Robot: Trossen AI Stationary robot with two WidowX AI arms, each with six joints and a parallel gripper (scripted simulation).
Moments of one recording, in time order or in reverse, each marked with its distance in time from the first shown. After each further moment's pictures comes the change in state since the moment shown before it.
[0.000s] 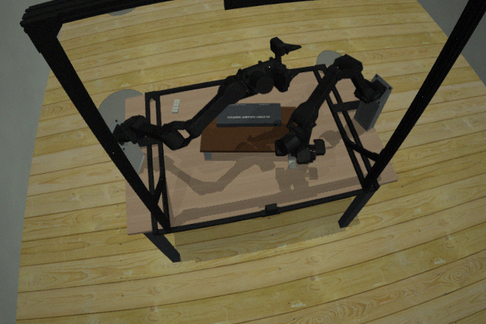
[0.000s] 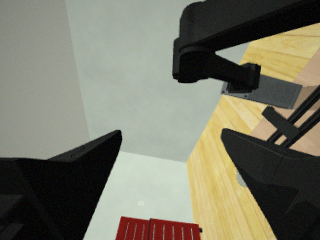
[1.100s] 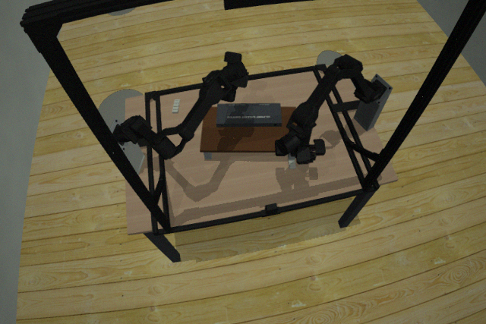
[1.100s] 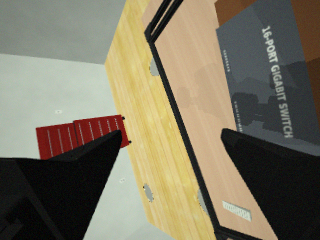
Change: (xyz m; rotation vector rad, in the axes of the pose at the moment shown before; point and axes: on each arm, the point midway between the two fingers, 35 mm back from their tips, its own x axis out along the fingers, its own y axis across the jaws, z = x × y) left arm -0.138 -0.133 -0.211 -0.146 0.708 -0.555; right arm 0.000 0.000 0.000 0.000 0.000 0.000
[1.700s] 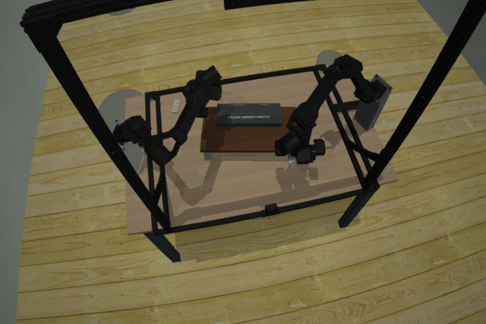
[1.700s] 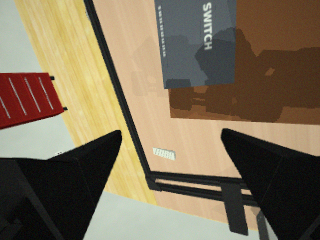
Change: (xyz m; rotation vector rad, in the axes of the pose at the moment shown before) left arm -0.017 -0.105 -0.112 -0.170 0.237 -0.355; right arm 0.000 0.000 0.000 0.000 0.000 0.000
